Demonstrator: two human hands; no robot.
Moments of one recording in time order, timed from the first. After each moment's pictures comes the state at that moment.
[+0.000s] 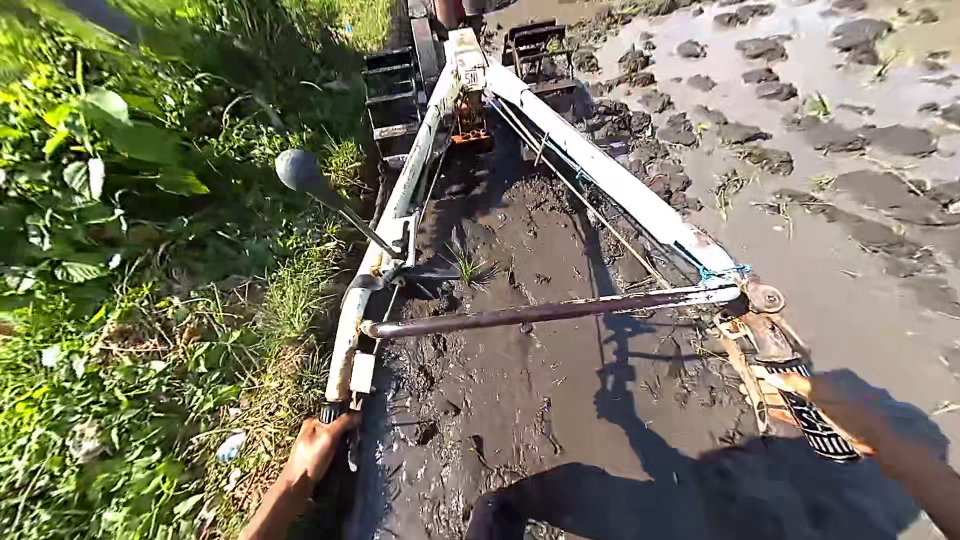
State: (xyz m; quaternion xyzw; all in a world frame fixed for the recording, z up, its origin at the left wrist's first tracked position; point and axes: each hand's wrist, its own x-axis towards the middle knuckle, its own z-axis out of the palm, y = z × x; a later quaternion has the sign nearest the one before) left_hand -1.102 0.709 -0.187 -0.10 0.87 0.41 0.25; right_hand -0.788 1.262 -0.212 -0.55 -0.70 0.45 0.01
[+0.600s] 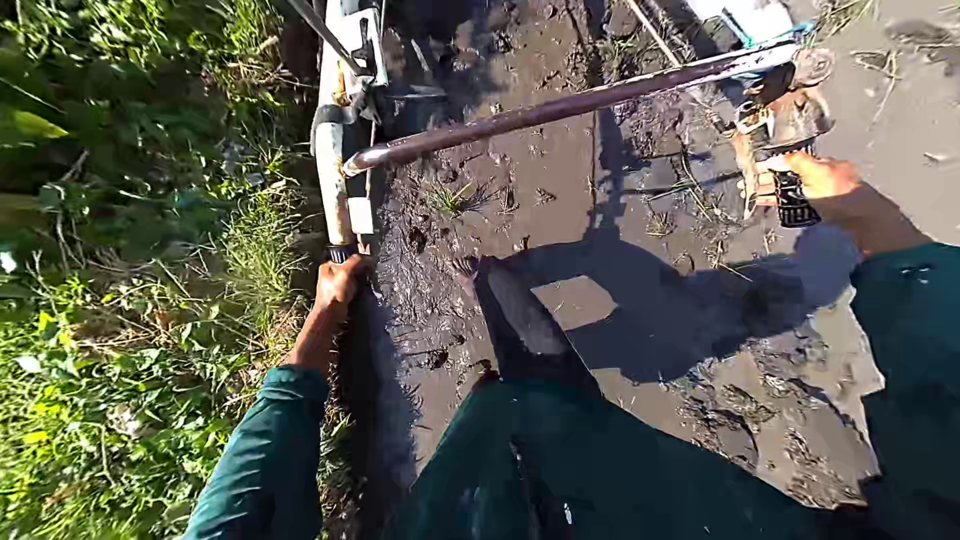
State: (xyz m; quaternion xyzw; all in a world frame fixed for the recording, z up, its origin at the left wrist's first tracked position) left_hand -1.386 0.892 -0.242 -0.07 0.88 0.40 0.24; right_hand -1.047 1.501 -0.289 -0.51 -0.68 0.52 0.03
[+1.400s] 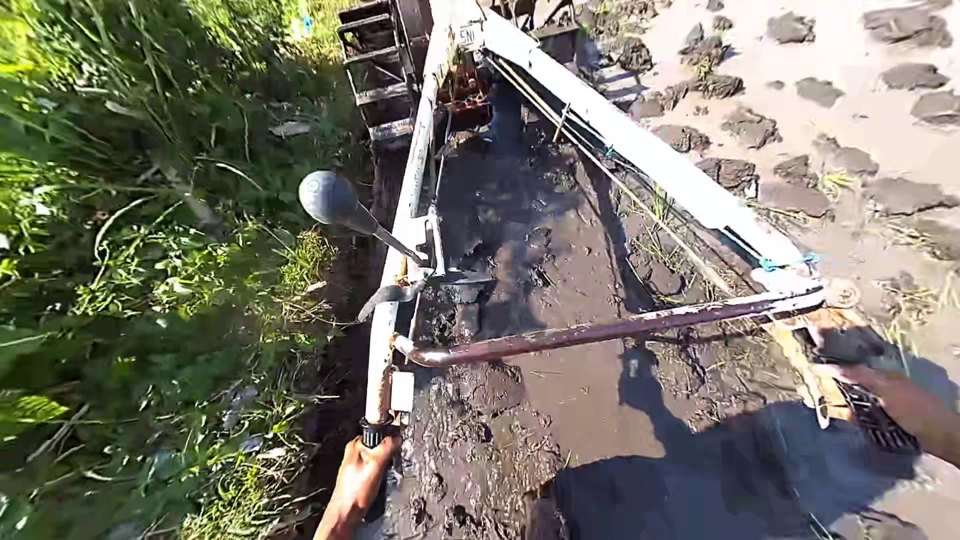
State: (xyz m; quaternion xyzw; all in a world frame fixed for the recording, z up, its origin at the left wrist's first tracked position) left_hand -1.791 1.183 -0.199 -0.06 0.87 0.41 0.25; right_hand -1.489 1.758 -0.249 -0.52 -0.71 0.48 0.03
